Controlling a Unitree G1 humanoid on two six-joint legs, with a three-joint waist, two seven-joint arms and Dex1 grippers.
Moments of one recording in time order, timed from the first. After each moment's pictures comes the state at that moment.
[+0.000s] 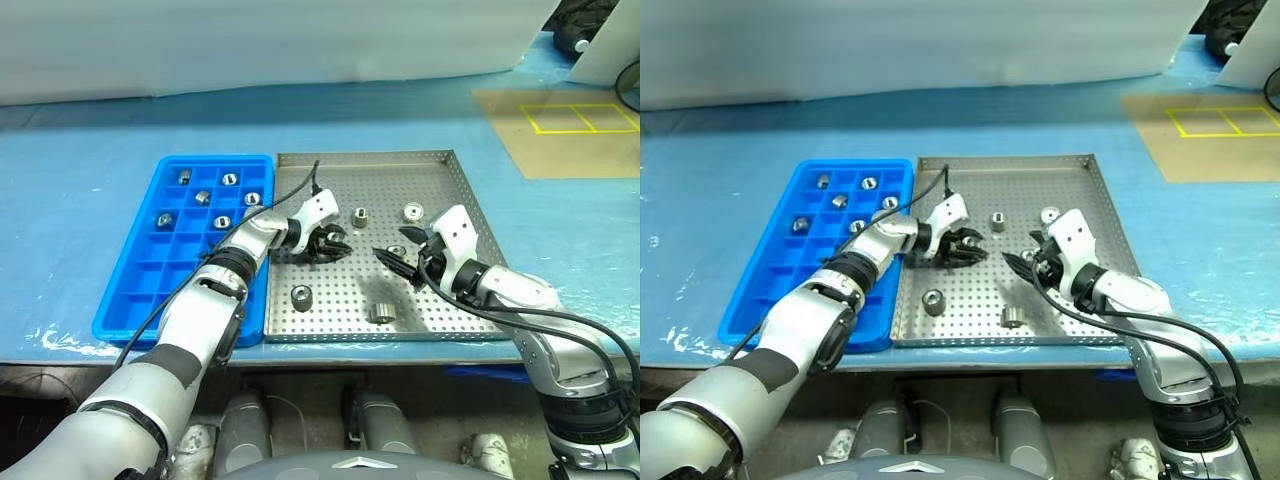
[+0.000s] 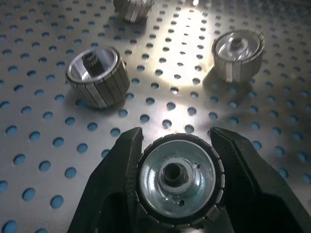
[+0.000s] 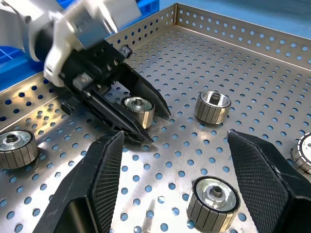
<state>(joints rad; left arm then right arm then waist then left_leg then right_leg) -1.04 0.12 -0.13 1.14 0.04 -0.09 -1.13 -0.18 -0.55 -0.02 -0.47 0.37 0.72 0.55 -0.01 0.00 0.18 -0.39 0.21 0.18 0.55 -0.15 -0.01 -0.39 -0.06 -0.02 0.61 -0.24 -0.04</state>
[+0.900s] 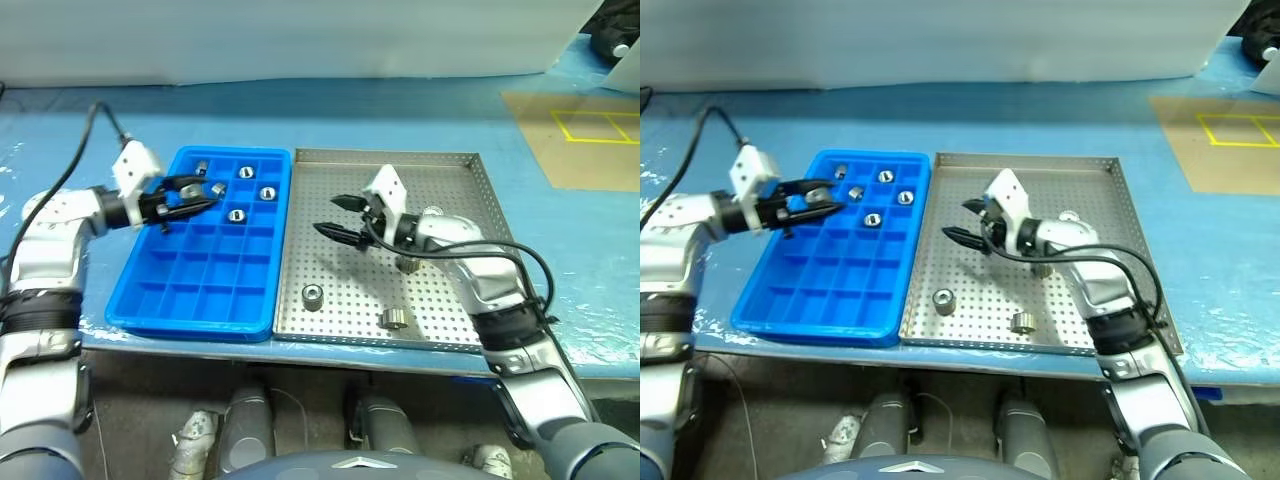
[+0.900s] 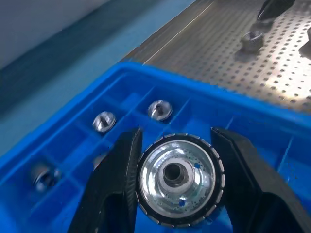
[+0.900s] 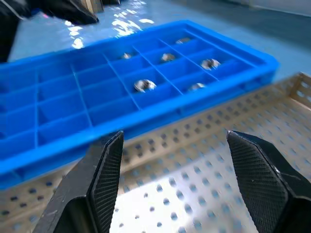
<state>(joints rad) -0.53 0.76 0.21 0.31 -0.26 0.15 -1.17 -0.64 -0.36 0.20 0.01 0.33 0.51 0.81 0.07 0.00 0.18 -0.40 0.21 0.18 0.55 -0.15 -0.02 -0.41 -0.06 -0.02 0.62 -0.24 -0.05</state>
